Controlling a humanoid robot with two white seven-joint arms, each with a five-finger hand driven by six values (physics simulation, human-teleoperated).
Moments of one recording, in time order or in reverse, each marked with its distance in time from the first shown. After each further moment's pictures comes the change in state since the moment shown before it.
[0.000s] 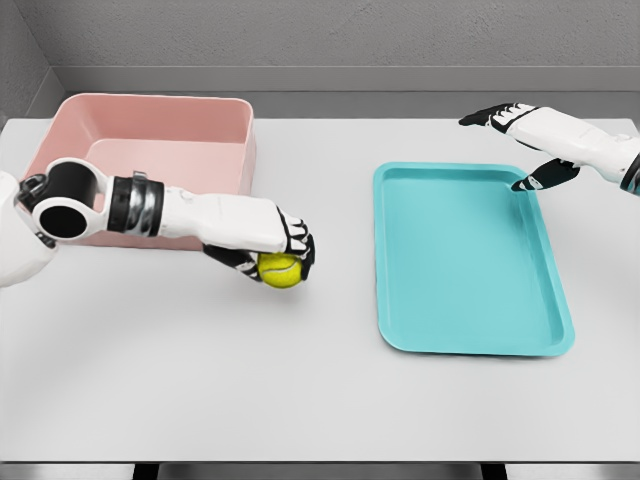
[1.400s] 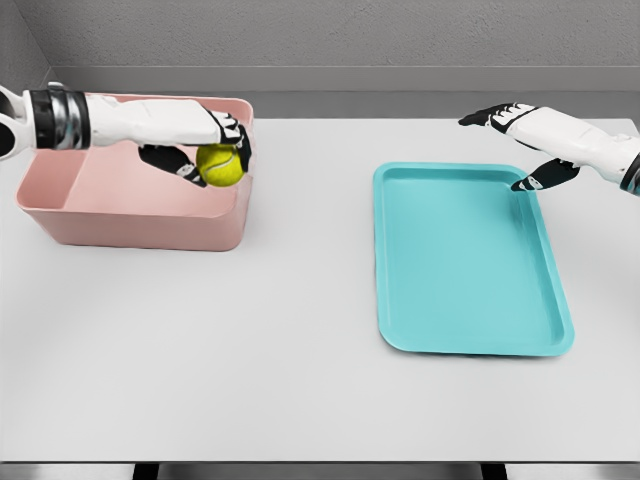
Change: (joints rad) left arm -0.152 0.021 0.046 0.315 0.057 -0.002 0.000; right arm 0.000 0.001 0.000 0.000 0.000 0.000 0.000
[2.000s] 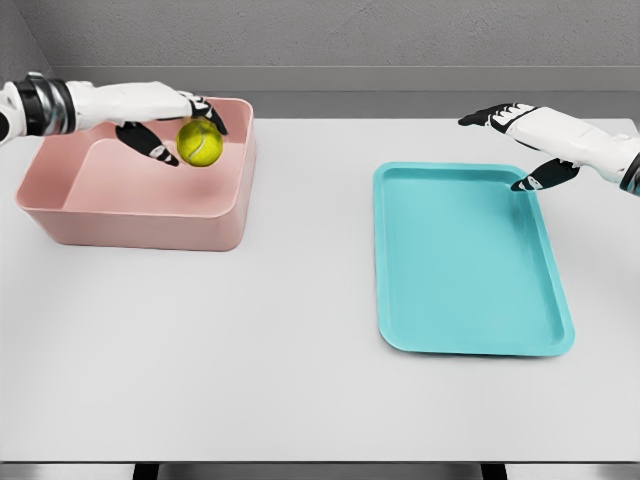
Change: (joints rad) left arm -0.008 -0.079 0.063 0.252 -0.088 0.001 0.026; right arm 0.000 0.001 0.000 0.000 0.000 0.000 0.000
